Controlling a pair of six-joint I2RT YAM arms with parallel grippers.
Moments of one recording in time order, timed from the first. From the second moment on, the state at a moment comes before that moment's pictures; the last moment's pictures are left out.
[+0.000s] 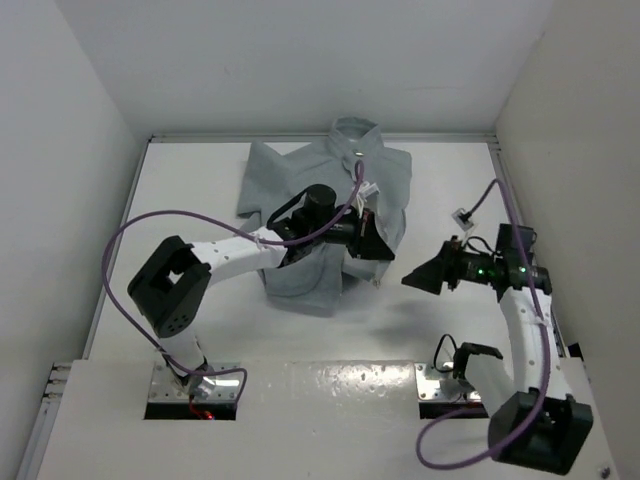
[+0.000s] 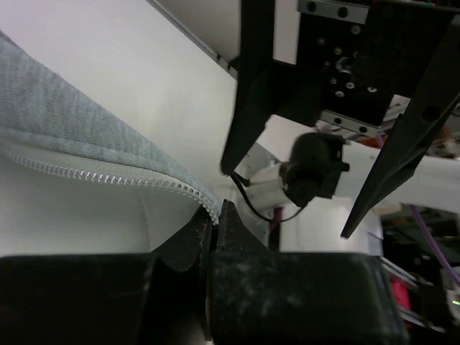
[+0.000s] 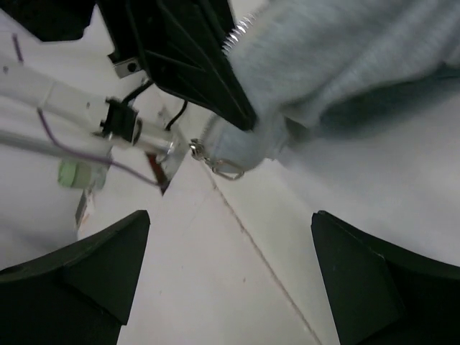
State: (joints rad) left arm -0.81 1.72 1.18 0.34 0.71 -0.59; right arm -0.30 0.88 0.66 -0.82 -1.26 -0.18
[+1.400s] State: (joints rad) left arm -0.72 1.88 1.02 1.15 0.80 -1.20; right arm 0.09 1.09 0.48 0.31 -1.21 0.73
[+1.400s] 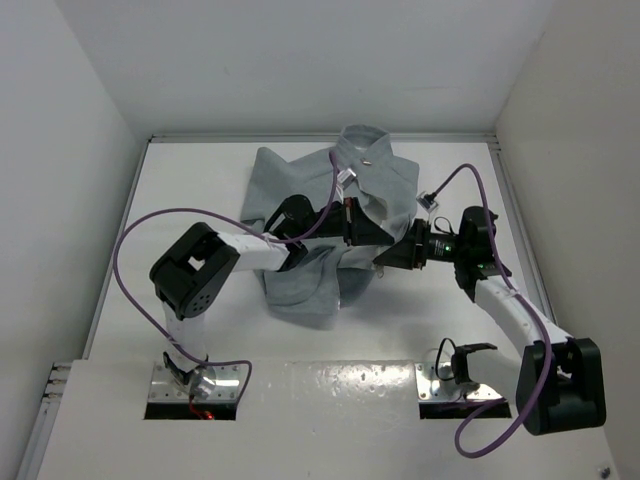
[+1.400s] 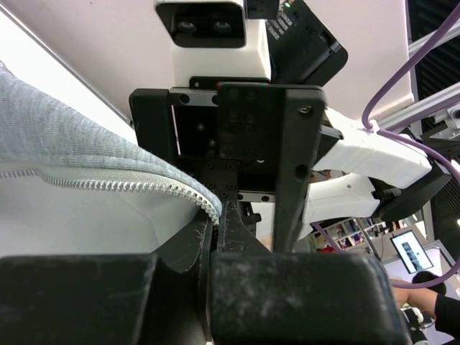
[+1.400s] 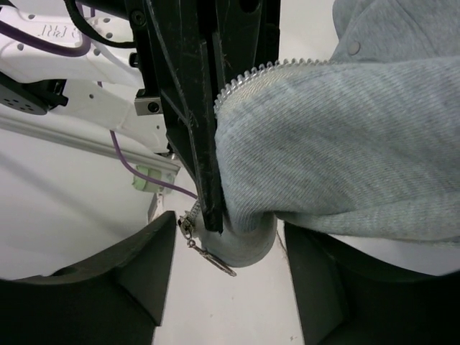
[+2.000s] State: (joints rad) left arm -0.73 1.88 1.01 1.18 0.78 -1.24; right arm 0.09 1.09 0.48 0.31 -1.24 0.72
